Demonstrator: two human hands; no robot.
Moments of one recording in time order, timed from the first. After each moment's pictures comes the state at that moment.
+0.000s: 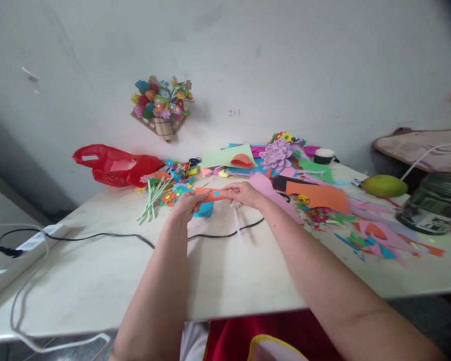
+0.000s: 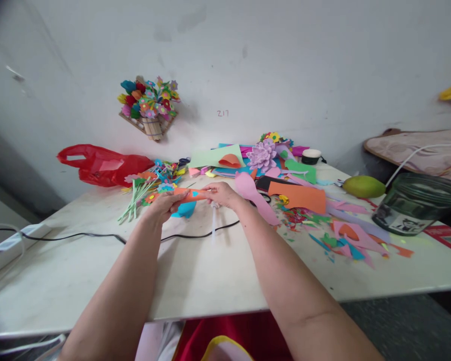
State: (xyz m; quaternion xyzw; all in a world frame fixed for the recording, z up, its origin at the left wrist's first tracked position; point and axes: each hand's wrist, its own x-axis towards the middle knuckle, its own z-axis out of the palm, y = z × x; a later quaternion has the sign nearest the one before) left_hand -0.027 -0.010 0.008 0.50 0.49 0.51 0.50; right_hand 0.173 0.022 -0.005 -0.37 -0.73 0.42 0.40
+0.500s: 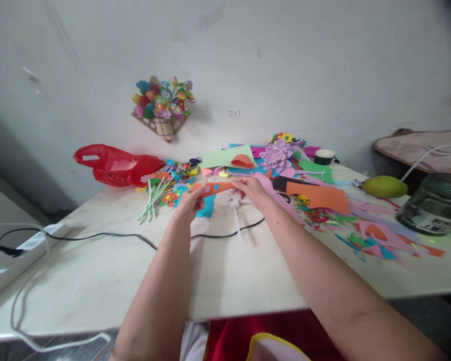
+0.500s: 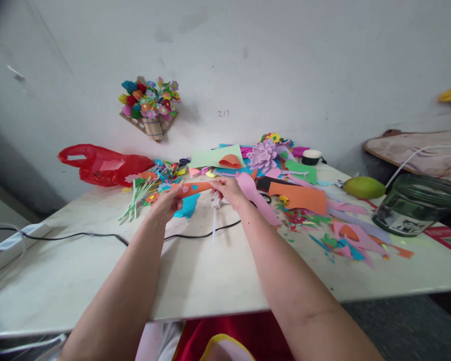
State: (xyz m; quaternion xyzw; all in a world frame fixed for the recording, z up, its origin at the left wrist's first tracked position) left_hand -0.019 -0.008 0.009 0.45 0.49 0.56 0.49; right_hand 0.179 0.030 -0.008 -0.34 -0.60 0.48 0.54
